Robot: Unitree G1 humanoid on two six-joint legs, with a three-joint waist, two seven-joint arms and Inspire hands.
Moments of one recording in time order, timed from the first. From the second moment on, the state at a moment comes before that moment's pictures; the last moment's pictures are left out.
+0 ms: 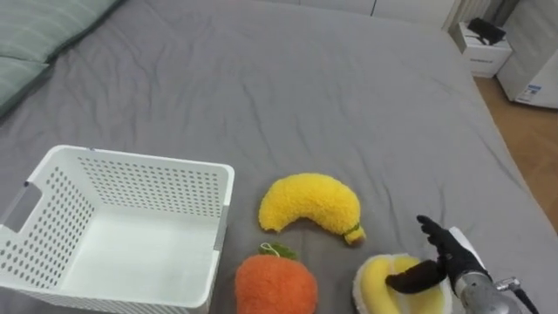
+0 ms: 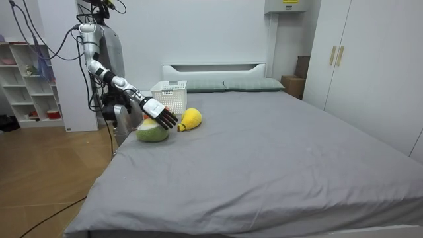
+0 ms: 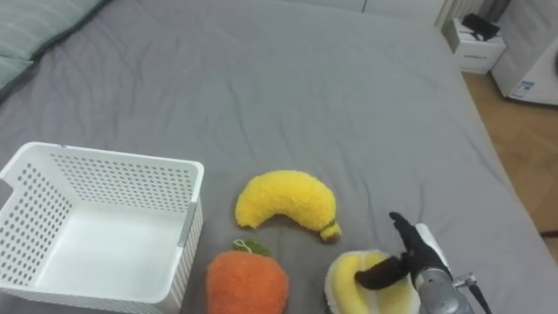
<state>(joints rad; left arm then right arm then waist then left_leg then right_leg) 0.27 0.18 0.18 1.04 0.23 0.17 0.07 0.02 -0.35 0.02 0.59 -0.31 0.13 0.08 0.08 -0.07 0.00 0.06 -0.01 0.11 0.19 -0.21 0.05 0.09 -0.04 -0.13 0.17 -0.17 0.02</state>
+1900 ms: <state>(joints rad) 0.17 0.21 0.17 1.03 0.23 0.20 0.01 -0.08 -0.34 0.01 0.35 -0.56 0.19 0.19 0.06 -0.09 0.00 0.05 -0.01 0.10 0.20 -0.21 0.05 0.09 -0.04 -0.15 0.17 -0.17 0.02</state>
